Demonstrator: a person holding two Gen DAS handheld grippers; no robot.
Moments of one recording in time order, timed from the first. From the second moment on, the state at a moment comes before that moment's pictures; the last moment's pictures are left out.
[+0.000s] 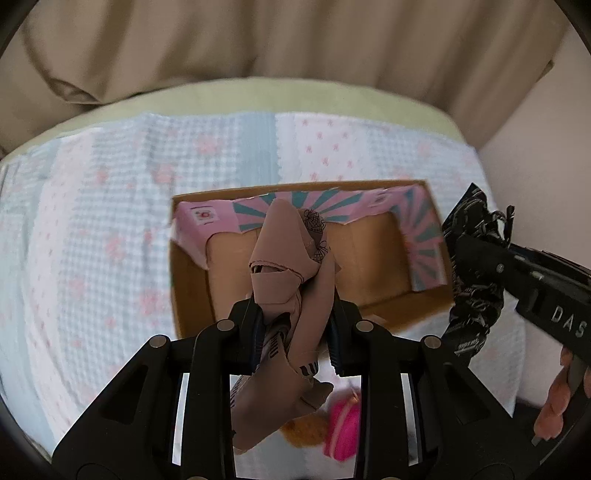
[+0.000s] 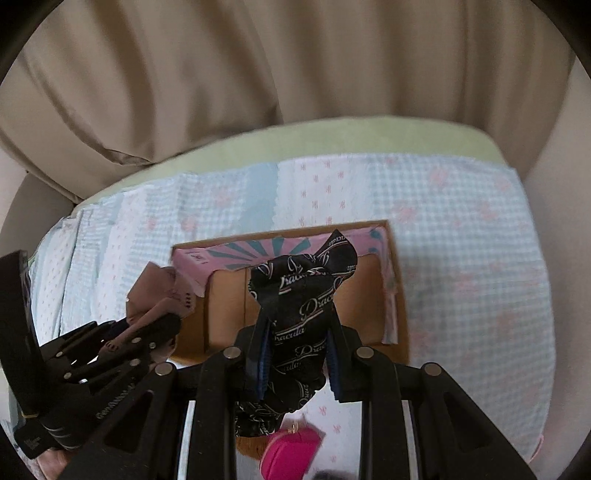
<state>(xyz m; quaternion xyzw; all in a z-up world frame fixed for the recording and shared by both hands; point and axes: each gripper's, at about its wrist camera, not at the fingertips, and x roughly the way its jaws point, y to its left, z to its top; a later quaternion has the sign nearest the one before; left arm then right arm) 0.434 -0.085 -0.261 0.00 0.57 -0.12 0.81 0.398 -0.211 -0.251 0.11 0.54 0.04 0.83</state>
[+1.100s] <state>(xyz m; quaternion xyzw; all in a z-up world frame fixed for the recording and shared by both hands) 0.448 -0.098 -0.339 0.09 0.59 -0.14 0.79 0.458 -0.217 -0.365 0.09 0.62 0.07 0.77</state>
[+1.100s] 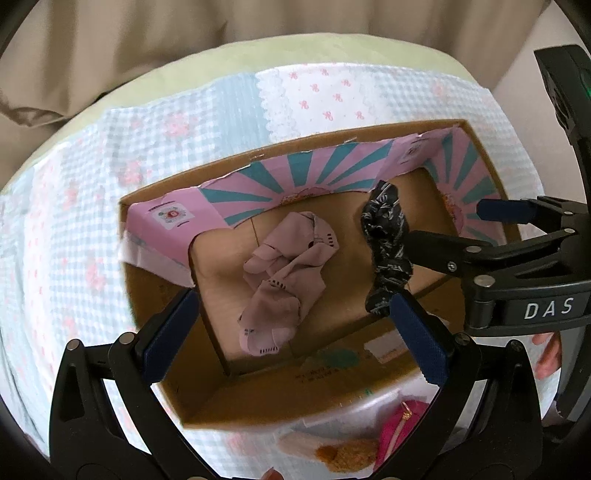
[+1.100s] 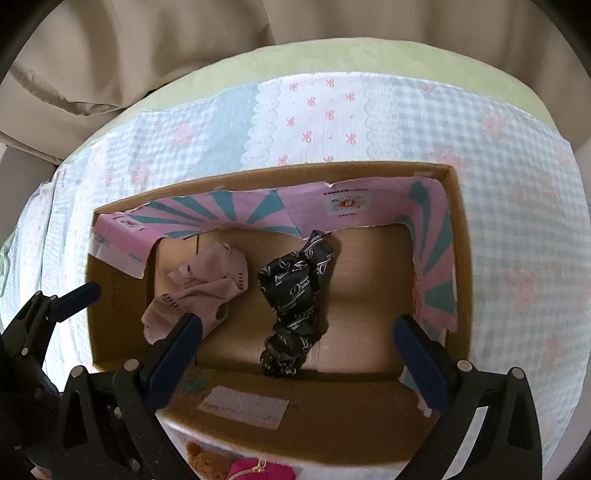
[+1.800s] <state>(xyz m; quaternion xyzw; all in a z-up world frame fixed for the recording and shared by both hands) 0.338 -0.068 -0.166 0.04 0.50 -0.10 0.86 0.348 -0.228 -0.195 0.09 0.52 0.06 0.84</state>
